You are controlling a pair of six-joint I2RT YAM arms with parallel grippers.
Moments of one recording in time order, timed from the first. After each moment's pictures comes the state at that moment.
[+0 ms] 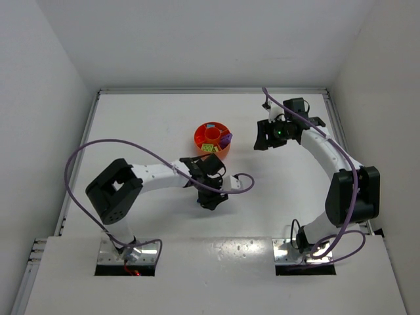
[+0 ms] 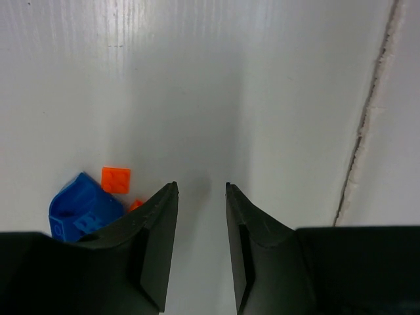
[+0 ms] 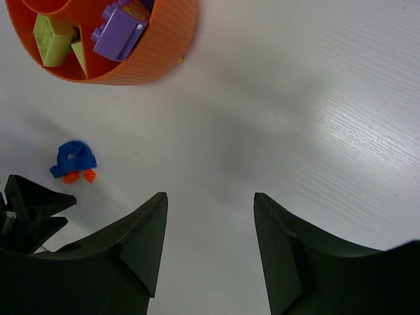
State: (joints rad) left arm -0.89 1.71 1.03 -0.50 0.42 0.46; right arm 0.14 1.57 1.17 -0.58 -0.43 -0.08
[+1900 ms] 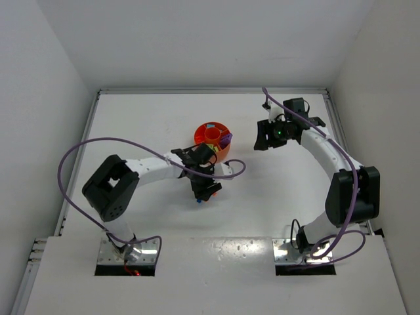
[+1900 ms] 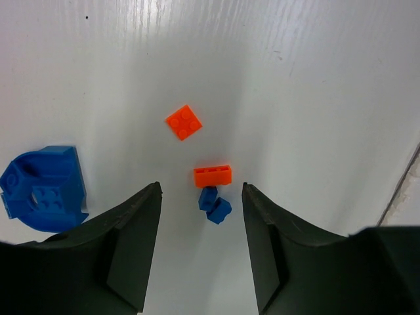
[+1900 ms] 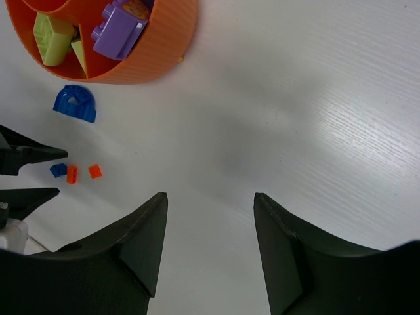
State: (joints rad) left arm -0.76 1.72 1.05 -0.52 0.37 0.47; right arm 0.14 1.57 1.17 -0.58 -0.43 -0.08
